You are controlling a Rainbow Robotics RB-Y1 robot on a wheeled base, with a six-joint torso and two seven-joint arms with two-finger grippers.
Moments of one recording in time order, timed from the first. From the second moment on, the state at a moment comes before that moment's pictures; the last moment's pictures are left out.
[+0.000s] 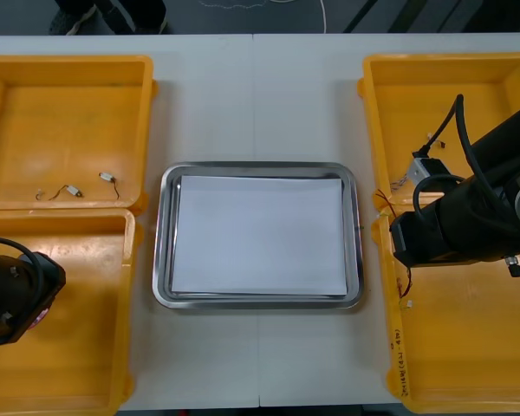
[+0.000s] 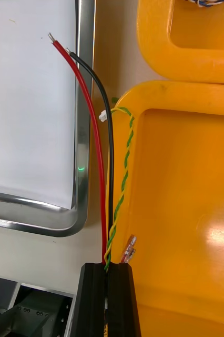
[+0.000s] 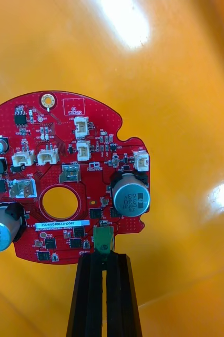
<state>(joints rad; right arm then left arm) -0.37 -0.70 0.17 -2.24 -0.91 1.87 0.91 0.07 0.39 0.17 -2.34 0.34 1.88 -0.48</state>
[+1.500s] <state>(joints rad) -0.37 -0.70 0.17 -2.24 -0.91 1.87 0.91 0.05 0.43 0.17 -2.37 0.41 1.91 -0.48</state>
